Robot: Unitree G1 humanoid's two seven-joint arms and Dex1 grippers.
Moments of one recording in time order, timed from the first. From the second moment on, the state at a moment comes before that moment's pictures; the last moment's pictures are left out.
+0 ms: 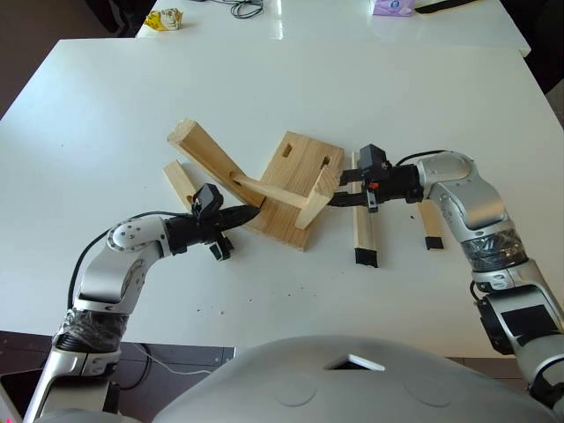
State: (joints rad) left arm 0.04 0.65 -0.04 -0.14 -0.45 0.33 -0.95; right arm -0.38 -0.48 0.29 0.03 0.35 0.31 1.27
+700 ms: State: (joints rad) left arm -0.31 0.56 0.01 0.40 -0.31 0.14 -0.92; right arm -0.36 -0.29 0.29 0.13 0.30 0.34 0.98
